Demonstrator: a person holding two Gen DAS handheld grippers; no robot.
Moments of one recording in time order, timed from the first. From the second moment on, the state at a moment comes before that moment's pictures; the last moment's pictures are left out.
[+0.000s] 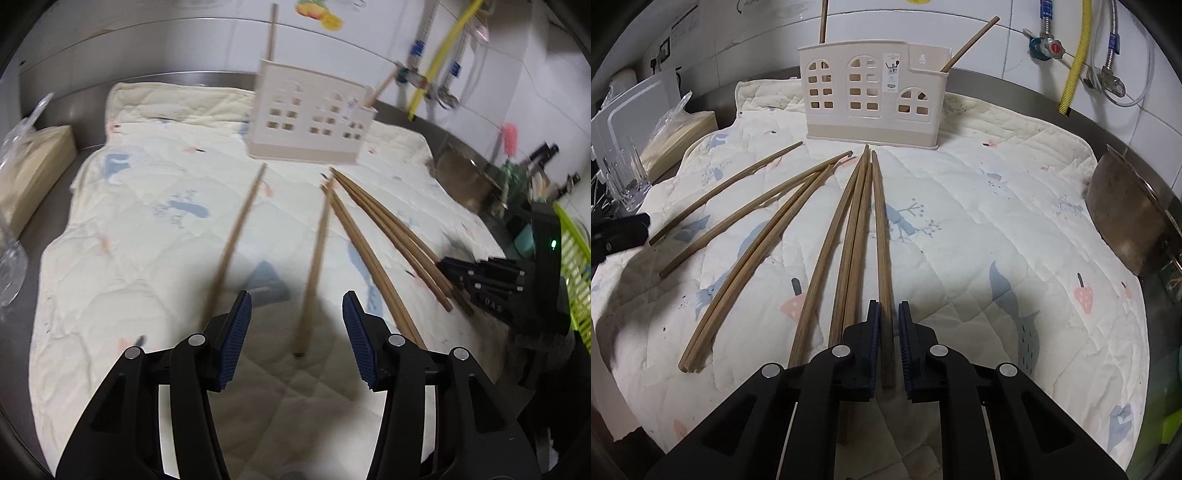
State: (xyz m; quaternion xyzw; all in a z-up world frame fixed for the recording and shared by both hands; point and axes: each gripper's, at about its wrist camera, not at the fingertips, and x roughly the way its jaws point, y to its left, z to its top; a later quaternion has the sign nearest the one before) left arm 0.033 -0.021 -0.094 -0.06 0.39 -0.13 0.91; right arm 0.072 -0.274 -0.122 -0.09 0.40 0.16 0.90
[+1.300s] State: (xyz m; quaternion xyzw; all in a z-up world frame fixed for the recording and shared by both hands) left arm 0.075 -0.032 -0.027 -0.05 0.34 -0.15 0.93; right arm 0.074 -0.285 -0.006 -0.03 0.27 0.17 0.95
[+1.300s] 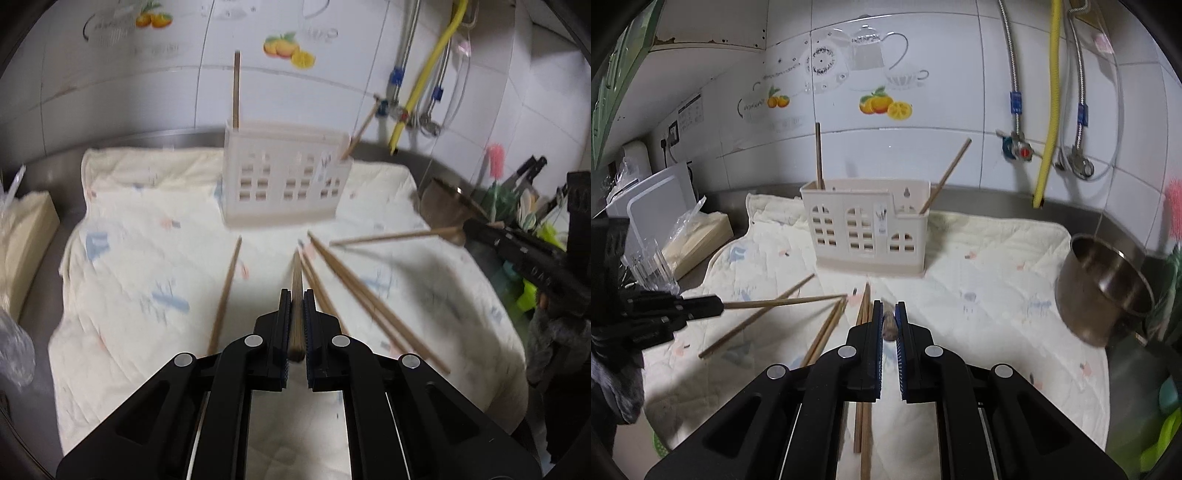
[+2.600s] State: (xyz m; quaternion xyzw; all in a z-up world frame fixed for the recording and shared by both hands) left arm 0.203 -0.031 0.135 0.02 0.25 -0.13 0.96; right arm 0.201 -0.255 0.157 -0.06 0.20 0.18 0.96
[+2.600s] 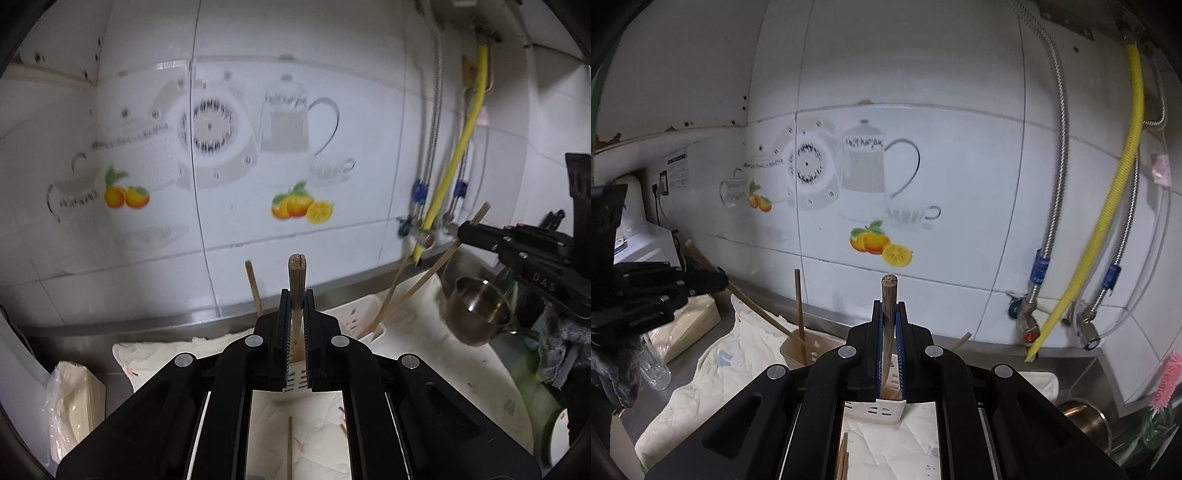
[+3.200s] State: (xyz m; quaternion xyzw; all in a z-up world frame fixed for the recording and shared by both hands) left arm 0.250 -0.032 0.084 0.02 0.32 -0.13 0.94; right arm 0.258 -0.252 0.094 -0.03 0.28 0.17 0.94
